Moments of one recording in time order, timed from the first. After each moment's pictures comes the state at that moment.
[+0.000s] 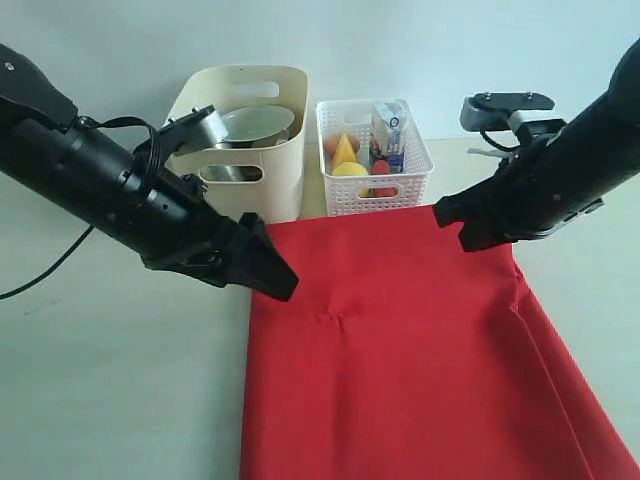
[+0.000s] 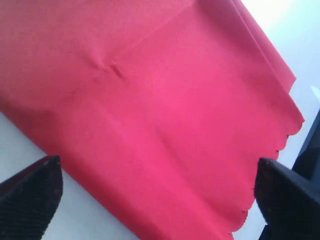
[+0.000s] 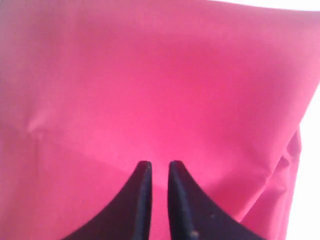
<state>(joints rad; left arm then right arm) -0.39 1.74 -1.11 -0.89 0.91 0.80 0.23 1.70 -1.03 0.39 0.59 -0.32</state>
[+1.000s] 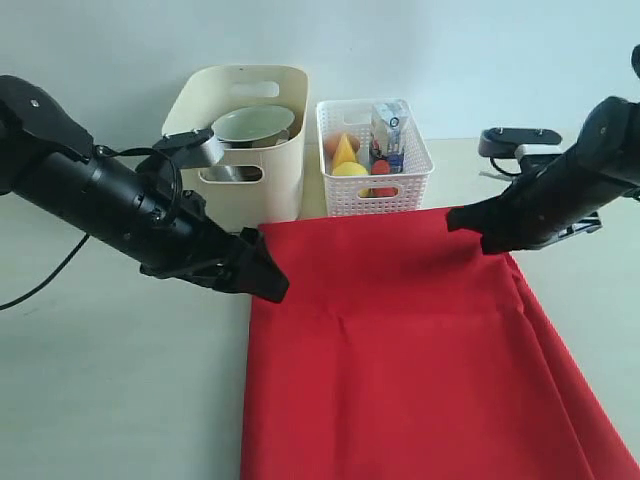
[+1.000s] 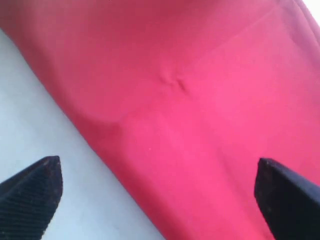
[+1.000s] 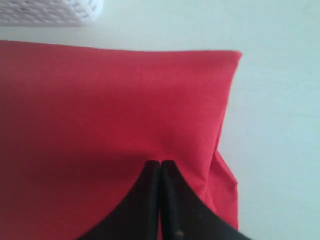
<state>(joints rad) -0.39 1.80 -1.07 -0.87 0.72 0.80 0.13 1.96 -1.11 0.37 0.37 -0.26</state>
